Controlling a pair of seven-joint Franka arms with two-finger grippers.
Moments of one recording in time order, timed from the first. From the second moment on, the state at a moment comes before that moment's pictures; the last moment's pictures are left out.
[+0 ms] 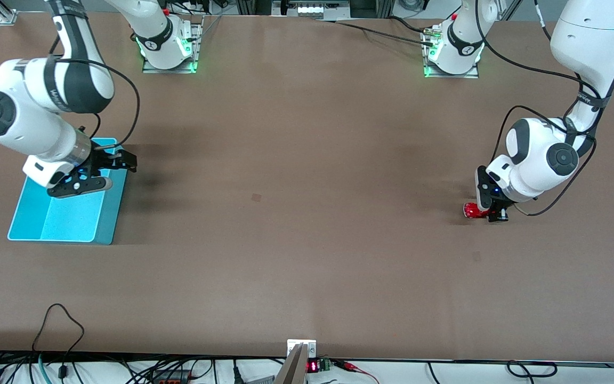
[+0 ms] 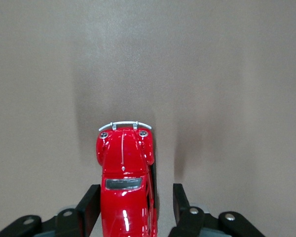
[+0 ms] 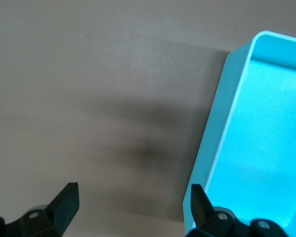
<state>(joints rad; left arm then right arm) 0.16 0.46 -0.11 -2.15 0.05 2.63 1.62 0.14 0.12 -0.08 -2.08 0.00 2.15 -0.14</state>
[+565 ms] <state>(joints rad) 0.16 0.46 -0.11 -2.15 0.05 2.63 1.62 0.15 0.15 -0.08 -2.18 0.00 2.31 -0.14</state>
